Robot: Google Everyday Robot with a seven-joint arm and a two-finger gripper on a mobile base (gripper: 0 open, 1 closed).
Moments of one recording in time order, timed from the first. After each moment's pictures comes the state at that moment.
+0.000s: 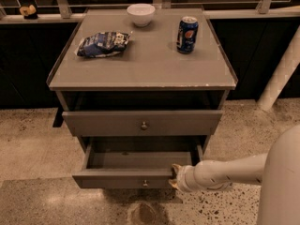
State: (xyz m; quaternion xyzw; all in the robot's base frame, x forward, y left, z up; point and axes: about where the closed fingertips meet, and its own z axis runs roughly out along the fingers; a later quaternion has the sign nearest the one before) arm 0.501 -0.120 0.397 -0.59 0.76 0.05 0.27
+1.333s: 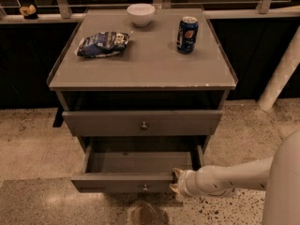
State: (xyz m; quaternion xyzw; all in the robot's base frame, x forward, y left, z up) arm 0.481 -0.122 0.396 -0.58 0.77 0.05 0.26
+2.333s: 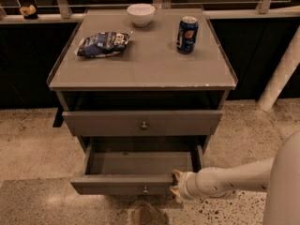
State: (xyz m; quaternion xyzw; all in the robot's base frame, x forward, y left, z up) arm 0.473 -0.121 0.396 -0.59 0.76 0.05 0.26
